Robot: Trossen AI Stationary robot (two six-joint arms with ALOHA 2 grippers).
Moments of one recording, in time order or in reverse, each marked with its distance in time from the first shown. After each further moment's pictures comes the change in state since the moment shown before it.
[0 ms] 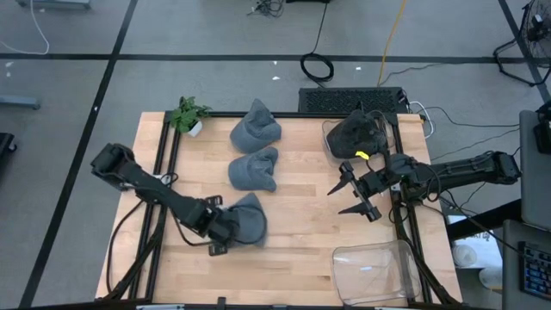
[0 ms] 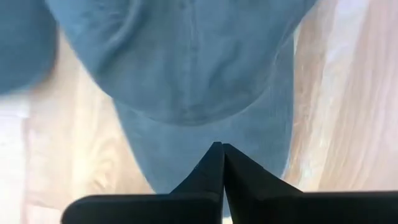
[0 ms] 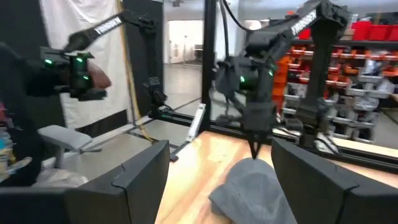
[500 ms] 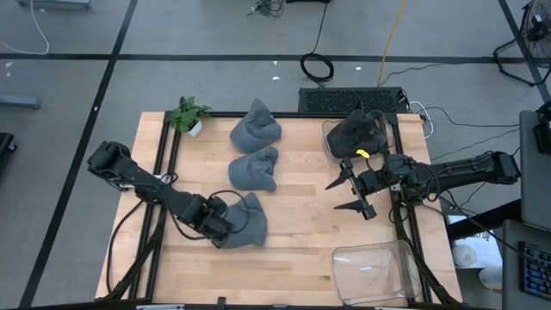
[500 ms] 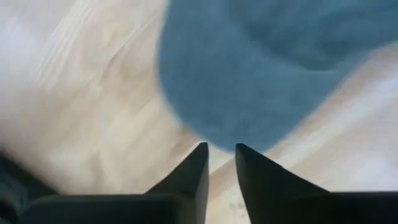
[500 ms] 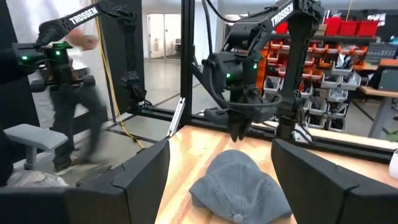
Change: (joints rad) left arm 0.008 -0.039 -0.019 -0.198 0.190 -0.727; right arm 0.000 0.000 0.000 -0.028 0.089 -0.019
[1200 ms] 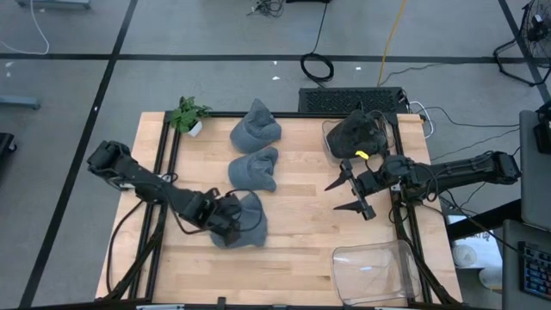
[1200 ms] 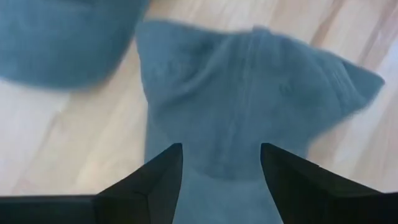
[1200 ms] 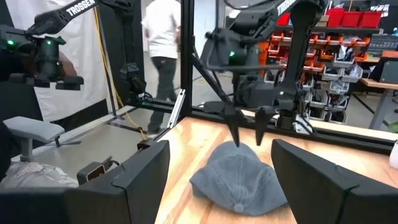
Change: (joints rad) left arm 0.040 -0.005 -0.010 0.288 -0.344 0.459; right arm 0.001 0.000 -0.011 -0.023 -0.001 -0.007
